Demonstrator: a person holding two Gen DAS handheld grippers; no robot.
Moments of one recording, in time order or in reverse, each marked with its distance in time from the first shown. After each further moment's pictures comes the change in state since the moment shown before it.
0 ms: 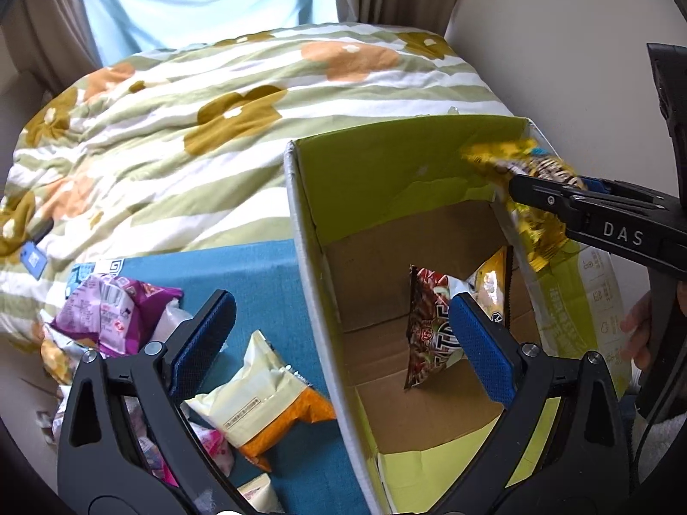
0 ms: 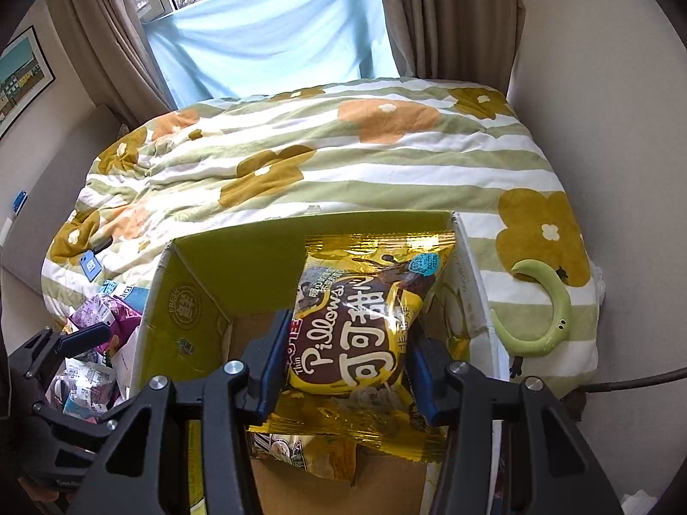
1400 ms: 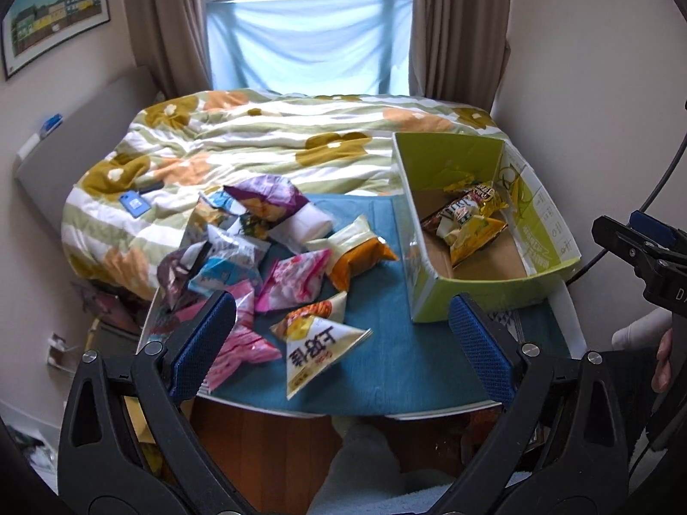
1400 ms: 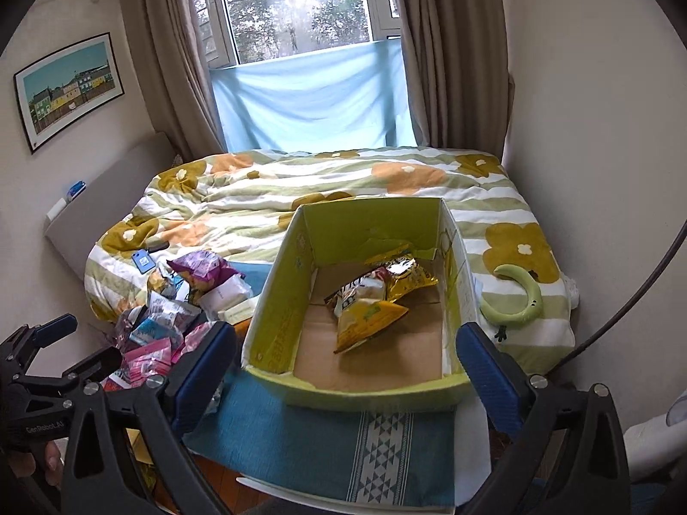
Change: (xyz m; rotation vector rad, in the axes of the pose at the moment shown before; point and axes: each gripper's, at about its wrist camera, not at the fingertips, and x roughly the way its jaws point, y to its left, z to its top) left arm -0.242 0.003 -0.249 -0.179 -0.273 0.206; right arm -0.211 0.070 -0.196 -0.093 -0.308 0.022
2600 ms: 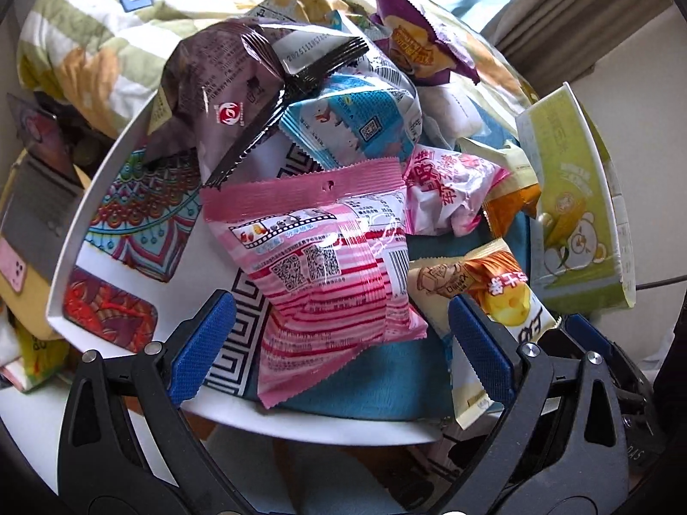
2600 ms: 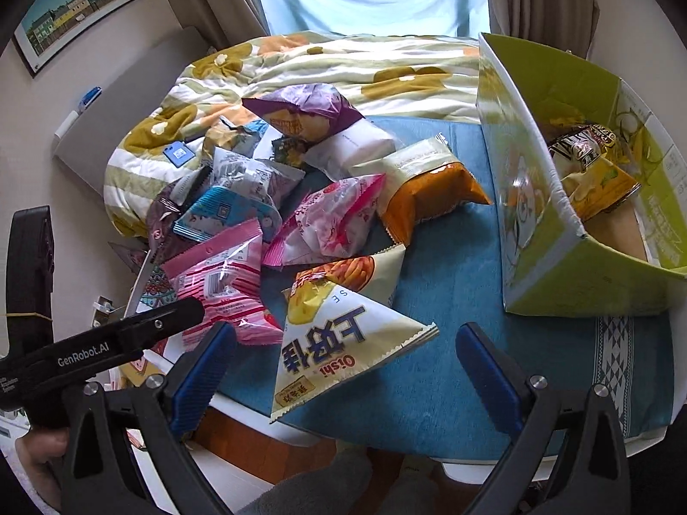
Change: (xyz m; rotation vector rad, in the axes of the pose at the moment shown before) left arm 0.219 0.201 -0.078 -0.411 0.392 -0.230; right arm 0.178 0.196 -0.087 0.013 0.372 0.098
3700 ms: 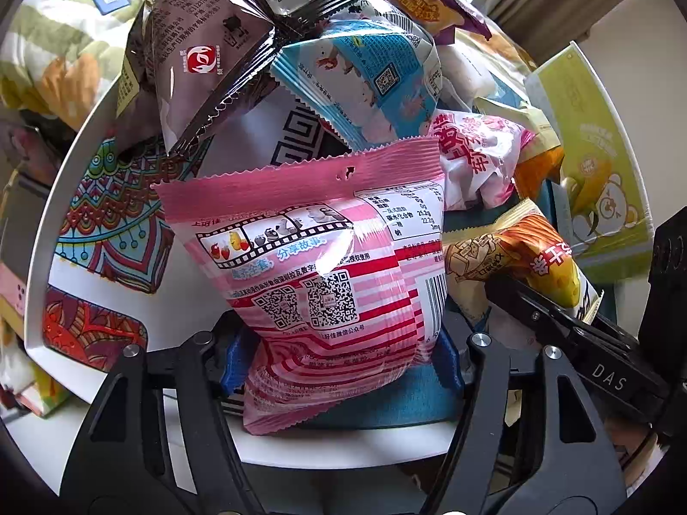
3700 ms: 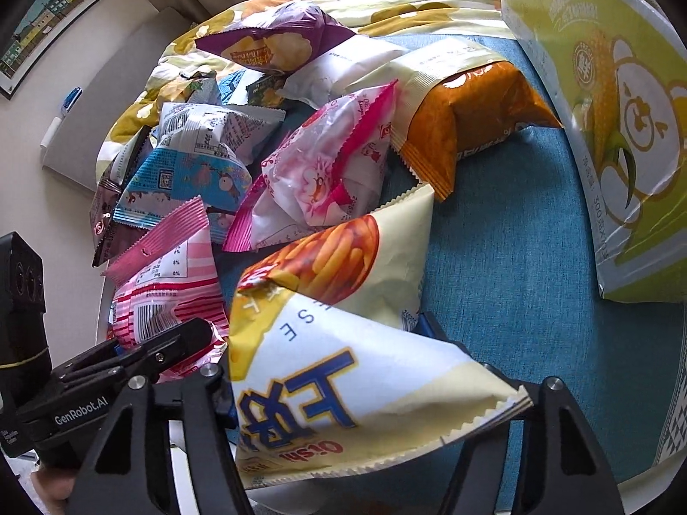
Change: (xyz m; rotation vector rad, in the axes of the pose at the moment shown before) left arm 0.030 -0.003 -0.003 0.091 0.051 0.027; right arm 0.077 -0.009 -0.003 0.089 0.125 0.099
